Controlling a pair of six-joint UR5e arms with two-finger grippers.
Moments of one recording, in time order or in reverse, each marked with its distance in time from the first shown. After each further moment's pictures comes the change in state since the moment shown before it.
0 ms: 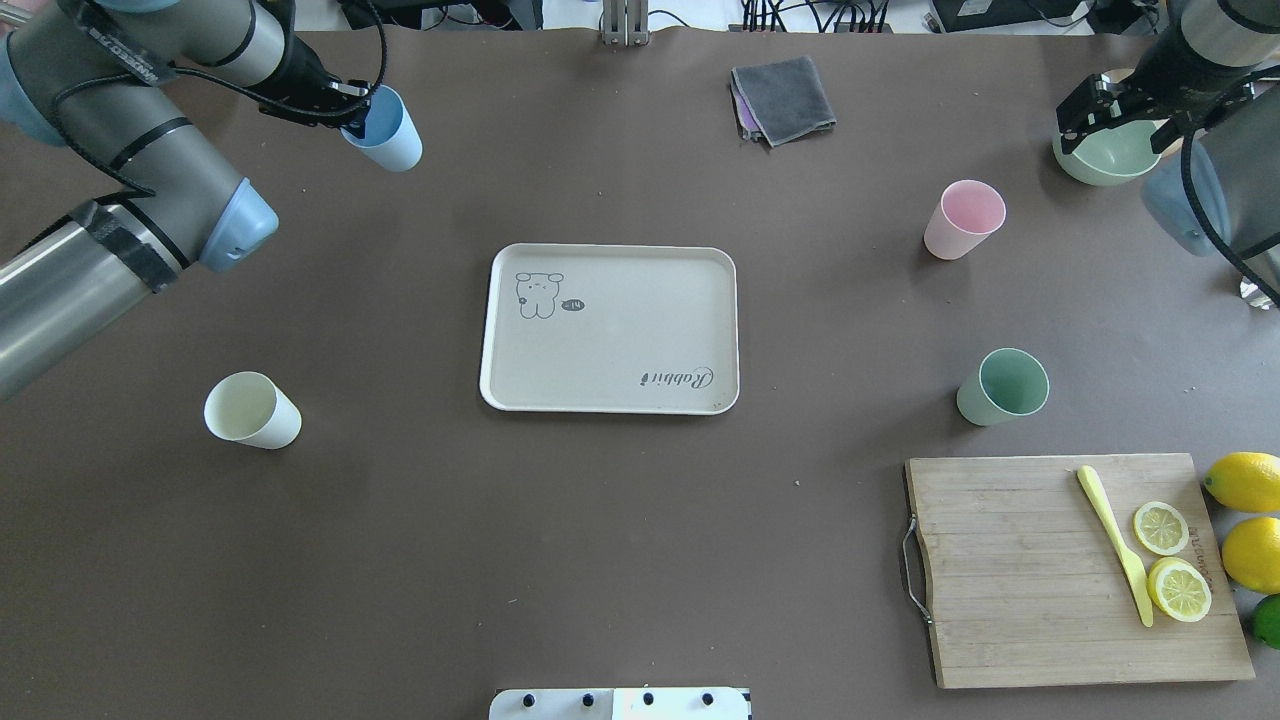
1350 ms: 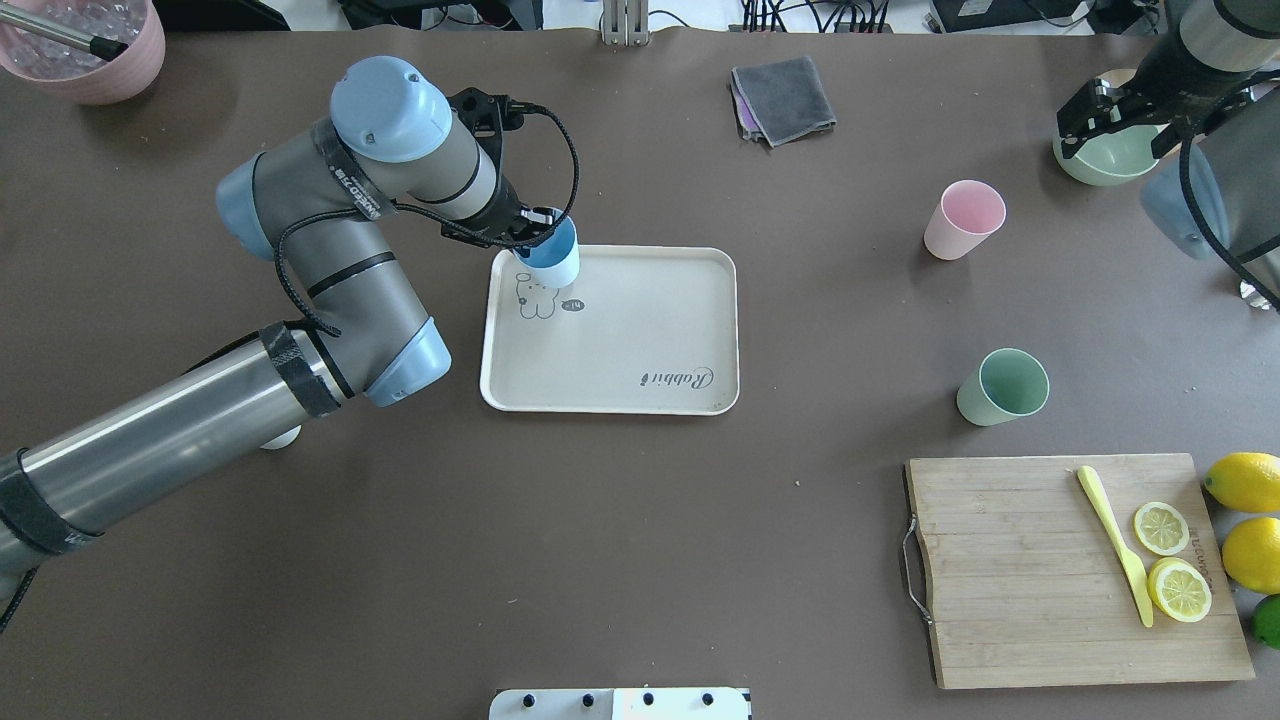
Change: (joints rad) left arm 0.242 -0.092 -0.037 0.088 0.116 -0.124; right arm -0.003 -0.003 -0.004 -0.001 0.000 0.003
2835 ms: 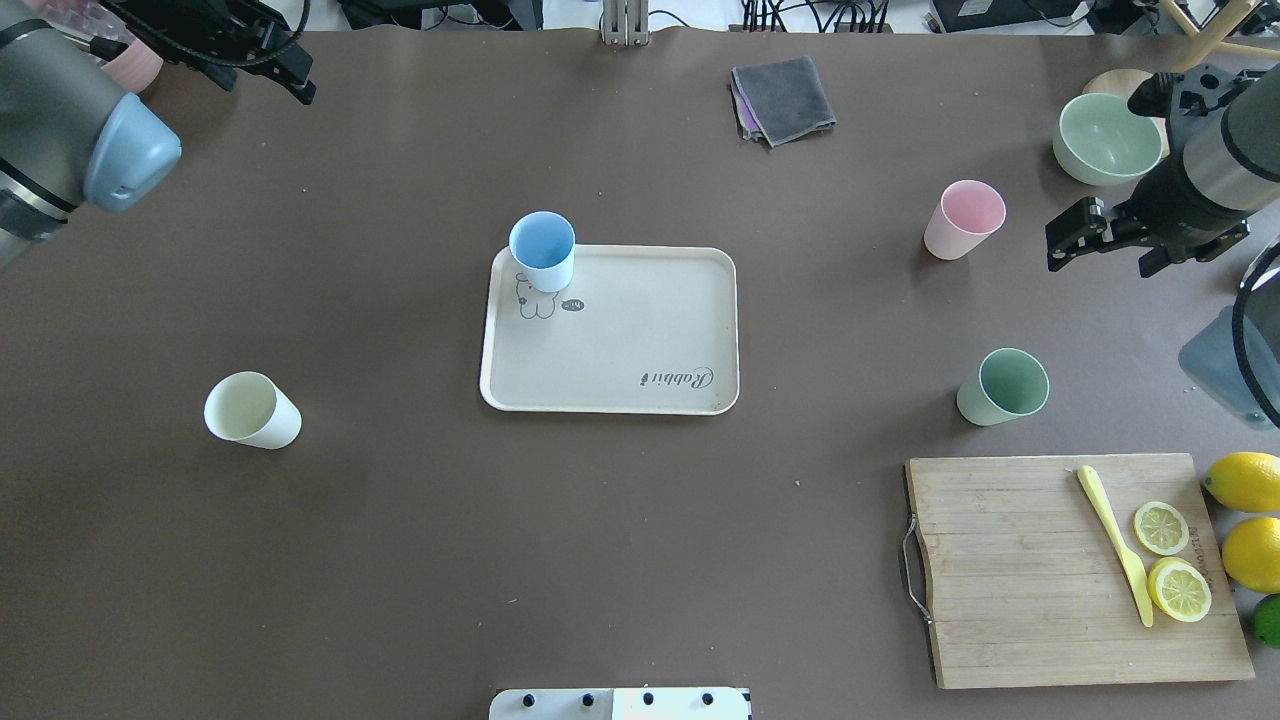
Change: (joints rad) left arm -0.417 0.178 -0.202 0.245 -0.295 0.558; right arm -0.160 -0.270 0.354 0.005 0.013 0.200
